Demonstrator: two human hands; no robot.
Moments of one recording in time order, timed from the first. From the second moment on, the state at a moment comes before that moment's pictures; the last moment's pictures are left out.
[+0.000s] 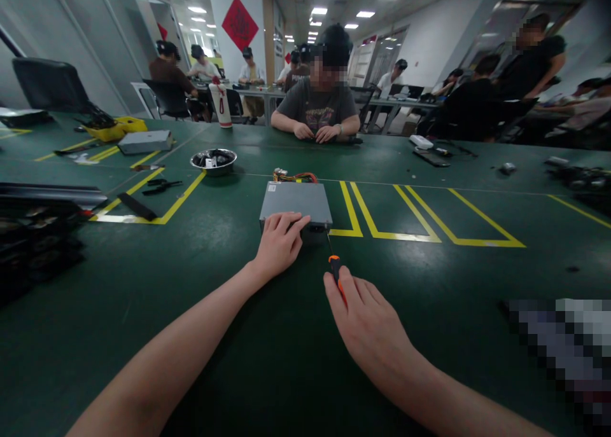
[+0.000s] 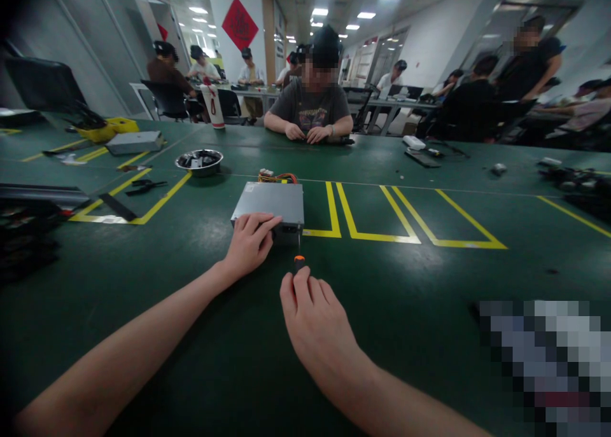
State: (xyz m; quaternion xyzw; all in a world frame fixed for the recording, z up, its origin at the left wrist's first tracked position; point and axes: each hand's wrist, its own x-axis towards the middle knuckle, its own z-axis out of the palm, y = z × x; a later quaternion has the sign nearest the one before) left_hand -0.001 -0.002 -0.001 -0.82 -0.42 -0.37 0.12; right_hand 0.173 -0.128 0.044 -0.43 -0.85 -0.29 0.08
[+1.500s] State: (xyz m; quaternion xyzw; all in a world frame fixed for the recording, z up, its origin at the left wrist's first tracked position) left_hand -0.001 -0.003 -0.001 -0.82 -0.42 -0.37 0.11; right_hand 0.181 -0.122 0.055 -0.42 -0.85 -0.28 0.15
